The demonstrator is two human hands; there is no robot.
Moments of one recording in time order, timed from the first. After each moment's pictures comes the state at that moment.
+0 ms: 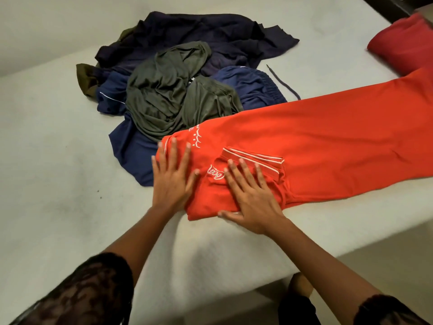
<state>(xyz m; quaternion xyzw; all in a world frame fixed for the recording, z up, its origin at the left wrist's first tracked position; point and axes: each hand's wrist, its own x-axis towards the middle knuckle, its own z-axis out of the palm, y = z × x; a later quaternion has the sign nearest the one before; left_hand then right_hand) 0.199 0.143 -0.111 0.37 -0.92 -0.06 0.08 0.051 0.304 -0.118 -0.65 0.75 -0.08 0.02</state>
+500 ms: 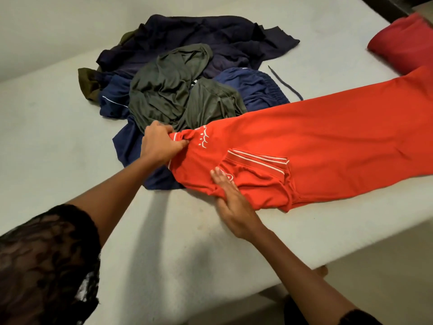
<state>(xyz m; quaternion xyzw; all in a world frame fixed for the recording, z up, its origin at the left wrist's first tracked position) 0.162 0.062 -0.044 0.48 -0.85 -0.22 0.07 0.100 0.278 -0.091 -0.47 0.70 -0.42 0.35</state>
